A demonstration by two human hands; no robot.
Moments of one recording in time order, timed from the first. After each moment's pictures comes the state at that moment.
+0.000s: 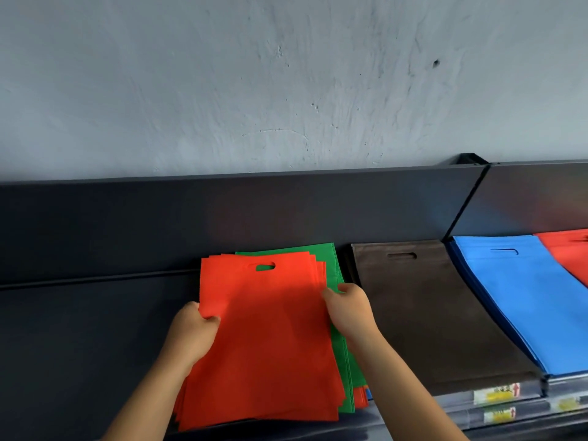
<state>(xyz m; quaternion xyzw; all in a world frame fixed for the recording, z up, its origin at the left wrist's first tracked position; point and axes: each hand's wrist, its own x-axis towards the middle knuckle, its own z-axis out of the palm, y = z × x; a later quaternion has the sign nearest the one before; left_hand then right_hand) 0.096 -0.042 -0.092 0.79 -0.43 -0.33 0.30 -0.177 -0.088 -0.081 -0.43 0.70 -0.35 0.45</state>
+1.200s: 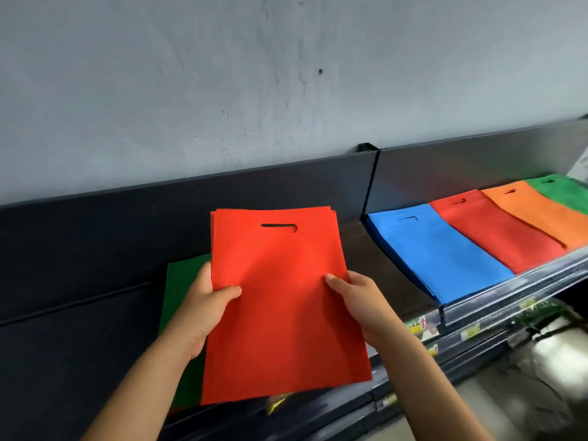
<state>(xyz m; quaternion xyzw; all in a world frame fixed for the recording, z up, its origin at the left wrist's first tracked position) -0.015 -0.032 -0.026 0.58 -0.51 -0.50 0.39 -0.289 0.003 -0.038 -0.38 0.63 -0.45 0.50</state>
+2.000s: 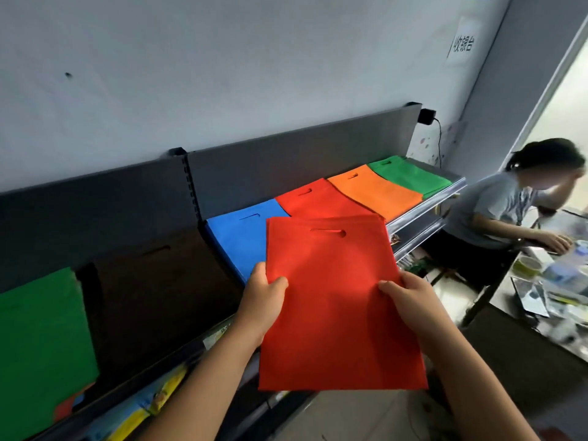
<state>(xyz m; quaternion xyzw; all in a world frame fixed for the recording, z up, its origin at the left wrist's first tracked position) -0.463 0.065 -0.021 0.50 -0.61 -0.52 0.32 -0.698 0.190 -0.034 -0.27 0.77 -0.49 0.29</state>
